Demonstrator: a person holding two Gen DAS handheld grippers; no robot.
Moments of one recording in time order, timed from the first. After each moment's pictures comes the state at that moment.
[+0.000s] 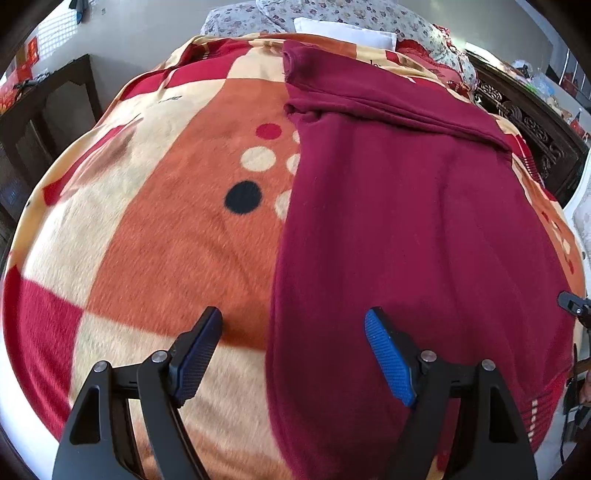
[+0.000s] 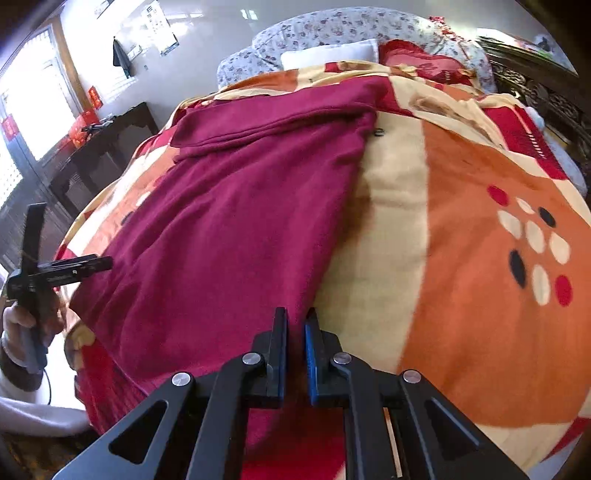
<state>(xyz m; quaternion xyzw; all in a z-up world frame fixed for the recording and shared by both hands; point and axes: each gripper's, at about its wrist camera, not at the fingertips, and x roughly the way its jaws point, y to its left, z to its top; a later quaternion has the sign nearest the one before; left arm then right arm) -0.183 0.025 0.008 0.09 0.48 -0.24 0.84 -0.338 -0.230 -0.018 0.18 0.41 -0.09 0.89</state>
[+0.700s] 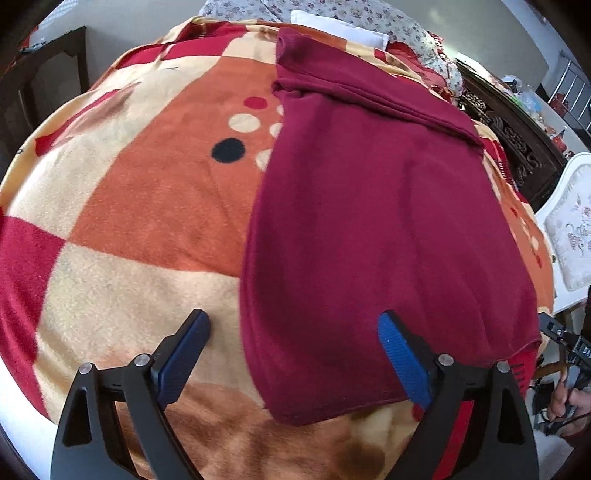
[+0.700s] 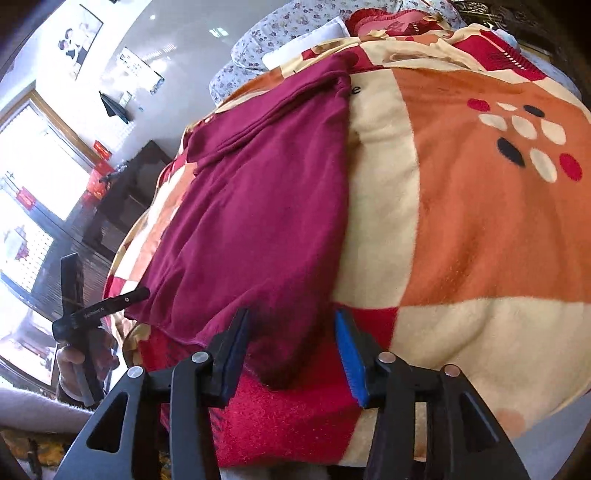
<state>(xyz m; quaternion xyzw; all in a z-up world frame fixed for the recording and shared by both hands) -0.211 0.037 0.001 0.03 0.51 -0.29 0.81 -0.385 -0.222 -0.030 0.32 0.37 -0.03 0.87</state>
